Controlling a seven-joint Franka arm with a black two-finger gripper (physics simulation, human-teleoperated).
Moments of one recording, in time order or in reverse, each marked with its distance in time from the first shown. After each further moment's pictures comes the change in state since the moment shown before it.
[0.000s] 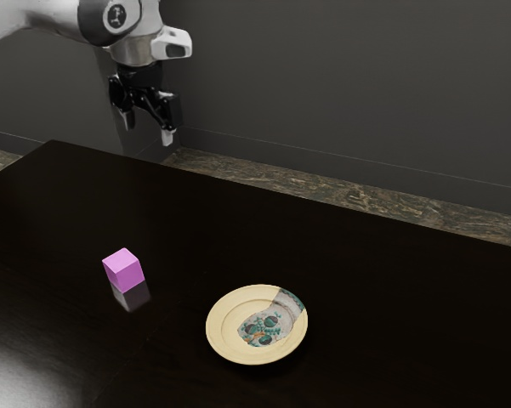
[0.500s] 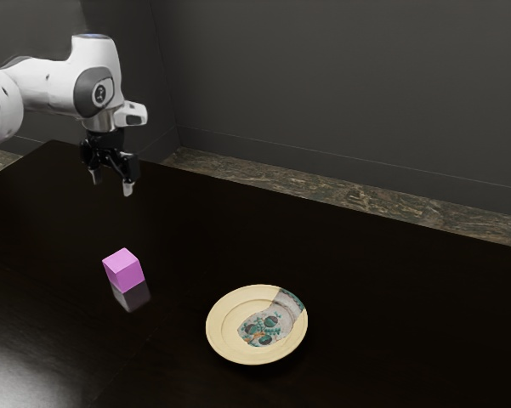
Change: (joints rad) arm 0.273 0.260 0.038 -0.083 -0.081 0.253 0.249
